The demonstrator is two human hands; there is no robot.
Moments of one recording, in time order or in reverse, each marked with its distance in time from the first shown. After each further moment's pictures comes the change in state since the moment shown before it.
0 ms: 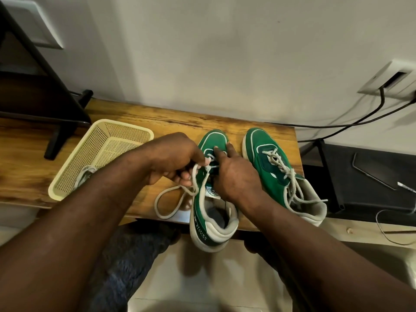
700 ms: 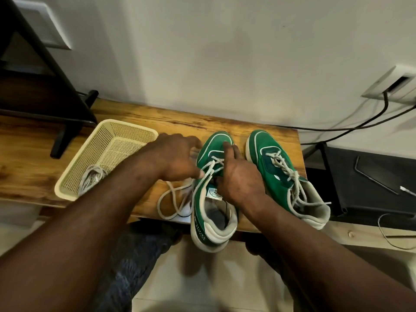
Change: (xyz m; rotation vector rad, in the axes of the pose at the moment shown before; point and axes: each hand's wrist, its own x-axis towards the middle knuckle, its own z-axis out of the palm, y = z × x) left_hand 0.000 -0.007 -0.010 0.775 0.162 0.094; right_hand -0.001 0.003 0.011 -0.031 0.092 -0.022
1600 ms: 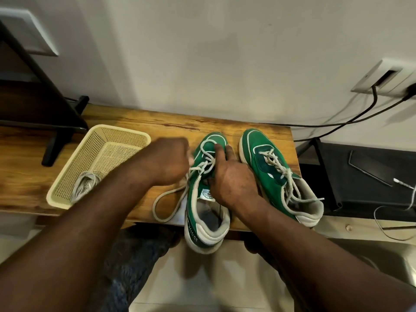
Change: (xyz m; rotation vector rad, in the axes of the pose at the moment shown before) left_hand 0.002 0.002 0.003 -0.059 0.081 0.045; right_hand -0.003 -0.005 -0.002 0.001 -0.014 0.027
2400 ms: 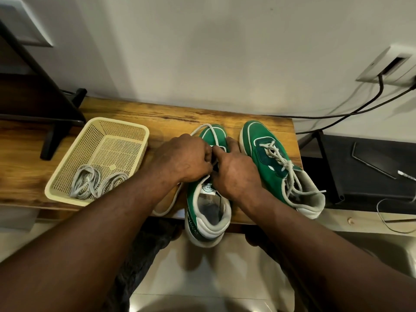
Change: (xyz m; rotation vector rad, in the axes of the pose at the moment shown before) left_hand 0.022 0.025 0.037 0.186 0.098 0.081; right_hand -0.004 0.008 -0.008 0.059 0.003 -0.042
